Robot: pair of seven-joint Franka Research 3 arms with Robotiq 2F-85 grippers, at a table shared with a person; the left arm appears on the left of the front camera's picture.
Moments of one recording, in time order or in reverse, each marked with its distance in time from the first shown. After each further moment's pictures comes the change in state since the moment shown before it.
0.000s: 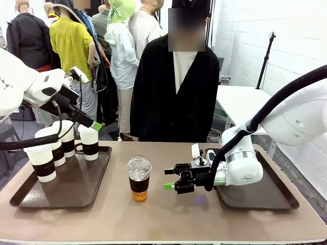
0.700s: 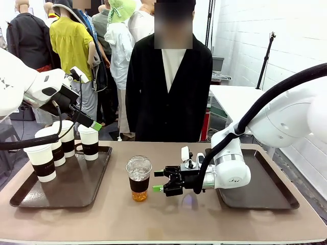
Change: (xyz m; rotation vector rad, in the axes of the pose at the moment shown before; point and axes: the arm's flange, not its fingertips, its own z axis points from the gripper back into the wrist) left arm 0.000 0.000 0.000 0.000 0.000 0.000; right arm -0.009 -0.002 -0.037 0.019 -0.026 0.003
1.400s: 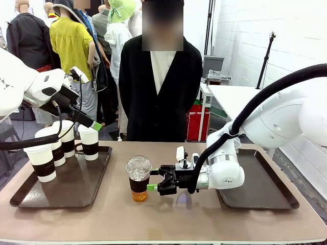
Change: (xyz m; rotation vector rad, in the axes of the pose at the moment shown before) left arm 0.000 0.000 0.000 0.000 0.000 0.000; right arm 0.000 -0.003 -0.020 -0.011 -0.028 0.015
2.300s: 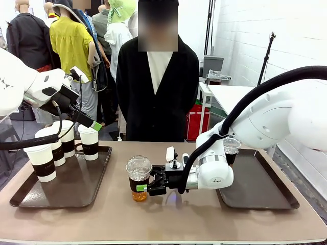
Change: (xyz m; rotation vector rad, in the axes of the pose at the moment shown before) left arm 0.000 0.000 0.000 0.000 0.000 0.000; right arm -0.001 -0.003 -0.040 0.026 -0.012 0.007
